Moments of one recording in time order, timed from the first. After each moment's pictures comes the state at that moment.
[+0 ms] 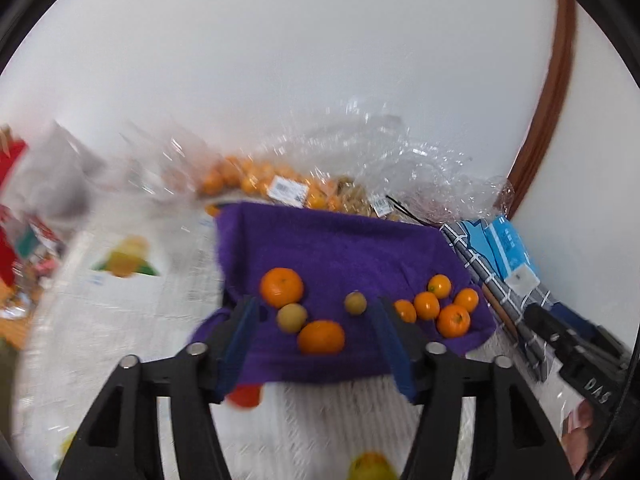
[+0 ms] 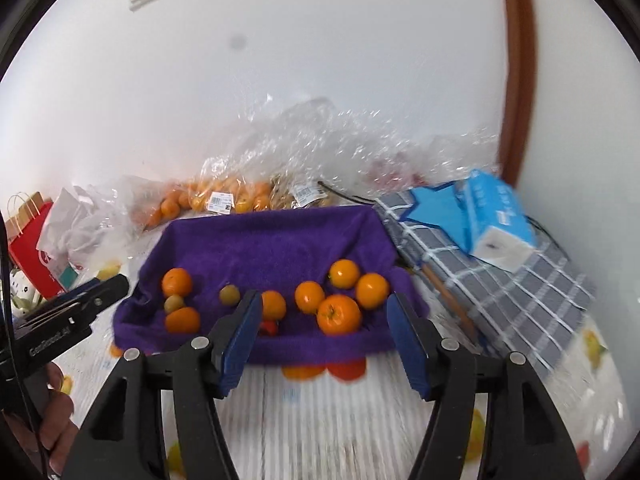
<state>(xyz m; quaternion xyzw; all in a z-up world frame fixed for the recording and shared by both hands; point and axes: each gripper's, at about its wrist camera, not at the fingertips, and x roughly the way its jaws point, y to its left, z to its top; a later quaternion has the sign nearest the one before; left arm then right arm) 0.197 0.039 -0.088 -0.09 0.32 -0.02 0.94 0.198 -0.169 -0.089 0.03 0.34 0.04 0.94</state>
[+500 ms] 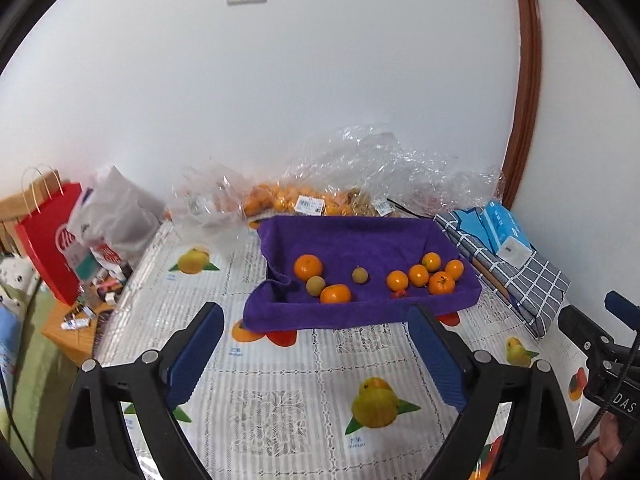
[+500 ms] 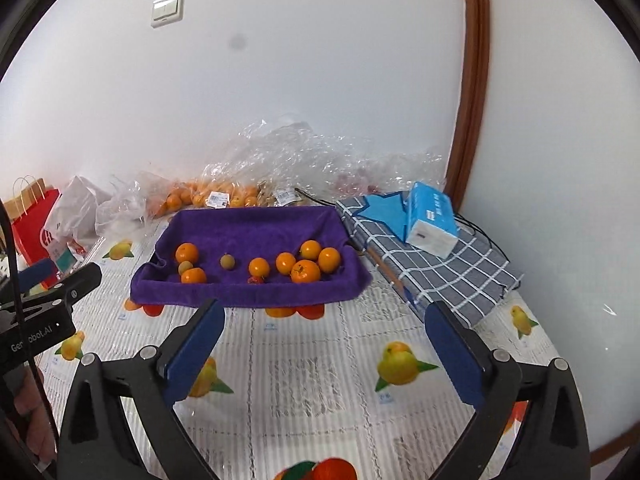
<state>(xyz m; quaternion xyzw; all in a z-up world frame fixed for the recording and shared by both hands) 0.098 0.018 -0.044 -0.03 0.30 0.02 0.95 0.083 -0.189 -0.049 -0.01 0.31 -0.01 0.95</state>
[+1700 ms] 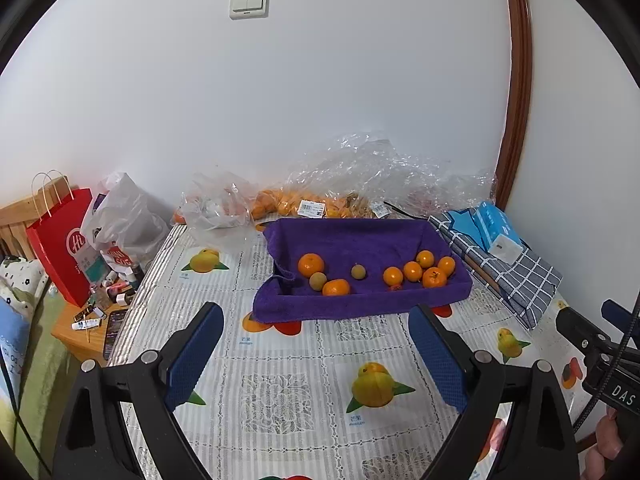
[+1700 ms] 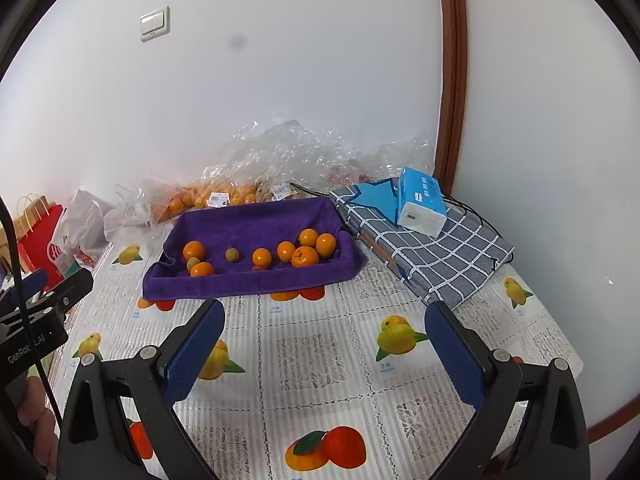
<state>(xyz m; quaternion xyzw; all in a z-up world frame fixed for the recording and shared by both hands) 0.066 0.019 -0.031 -0.02 0.29 0.02 0.96 0.052 -0.198 -0.042 0.03 0.32 -0.01 0.95</state>
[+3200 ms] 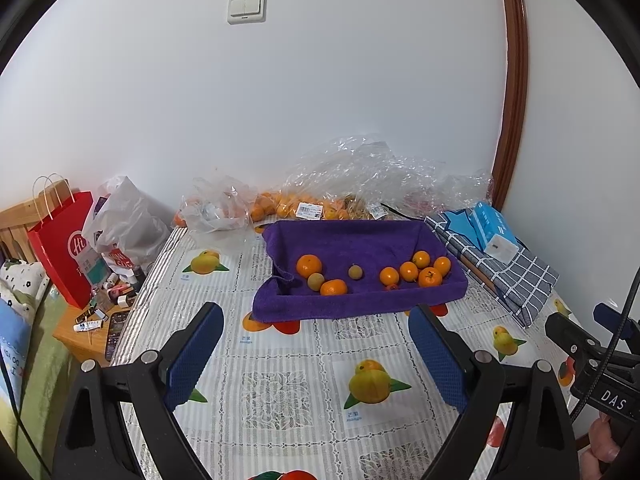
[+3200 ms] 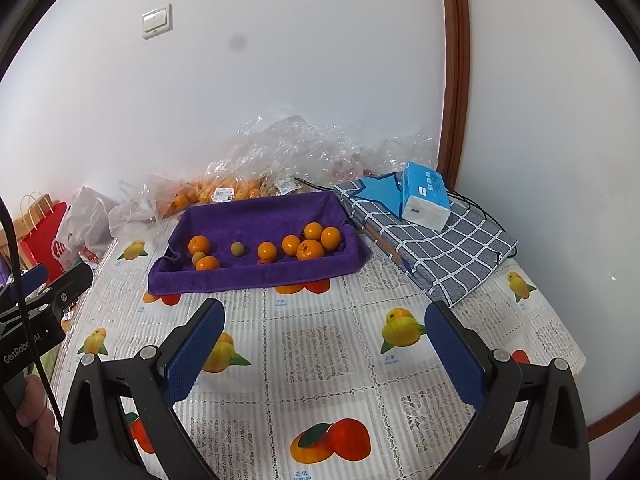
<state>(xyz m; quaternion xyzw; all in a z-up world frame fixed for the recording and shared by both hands) 0.057 0.021 -0.024 -0.02 0.29 0.02 0.96 0.048 -0.199 -0.043 0.03 0.33 -0.01 0.94</state>
